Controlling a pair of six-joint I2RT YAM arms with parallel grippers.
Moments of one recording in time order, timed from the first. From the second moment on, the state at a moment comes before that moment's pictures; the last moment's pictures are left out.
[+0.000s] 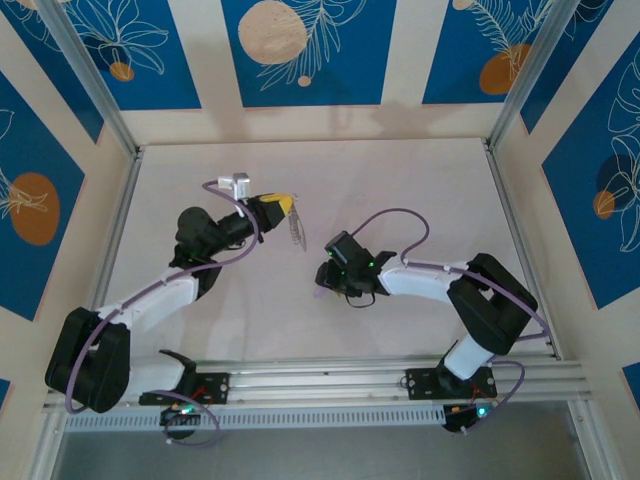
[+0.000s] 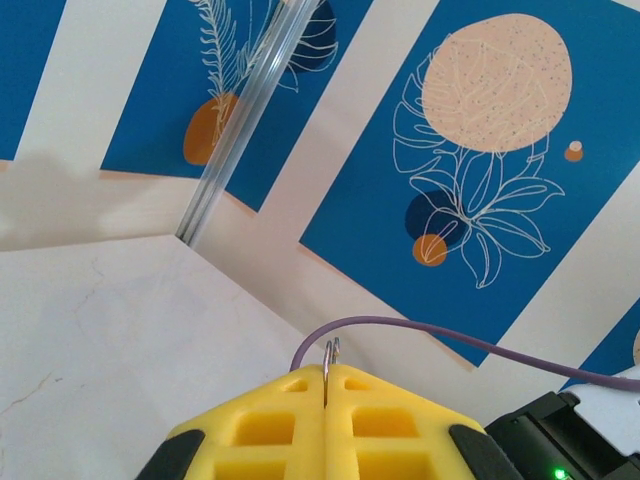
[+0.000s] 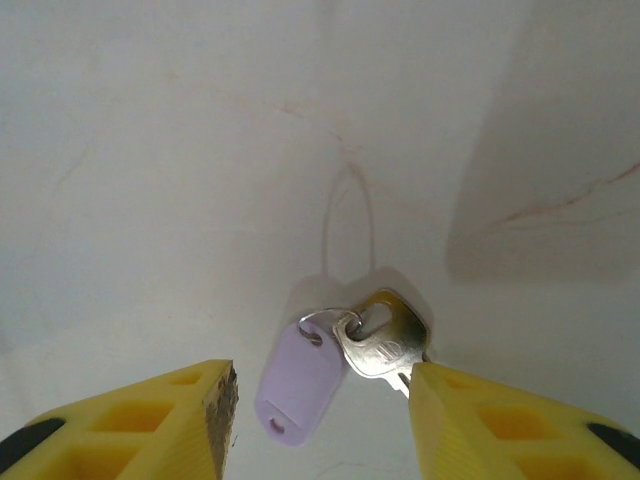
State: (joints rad) left arm -0.41 1.26 0.65 0.84 0.66 -0.65; right arm 0.81 1.60 0.82 -0.25 -0.03 1.04
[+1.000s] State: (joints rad) left arm -0.39 1.24 0.63 0.84 0.67 -0.66; right arm 0.78 1.69 0.86 -0.15 -0.03 1.06
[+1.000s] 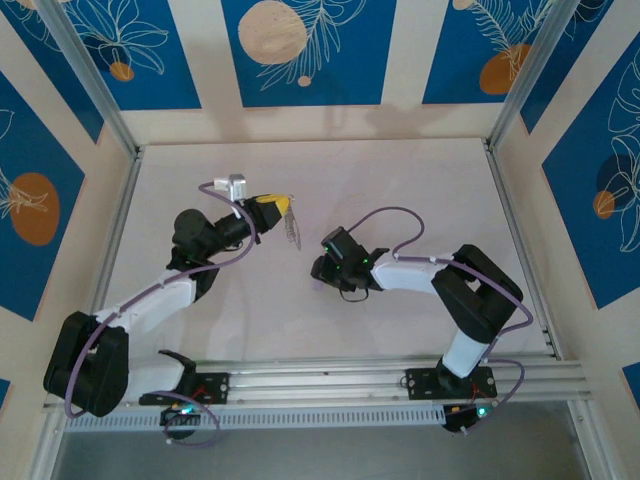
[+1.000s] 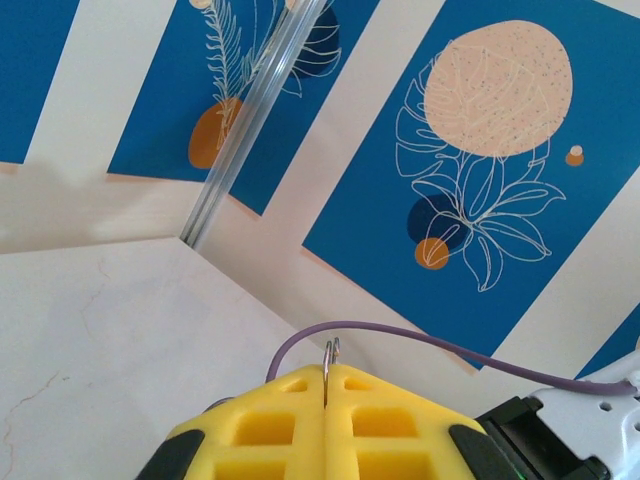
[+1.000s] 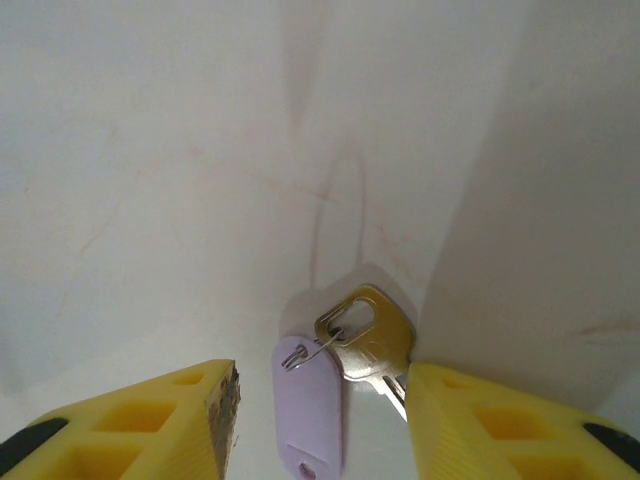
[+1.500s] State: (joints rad) left arm -0.37 1.20 0.62 0.83 0.58 -0.65; right arm 0.75 1.68 1.04 -0.44 -0.02 1.07
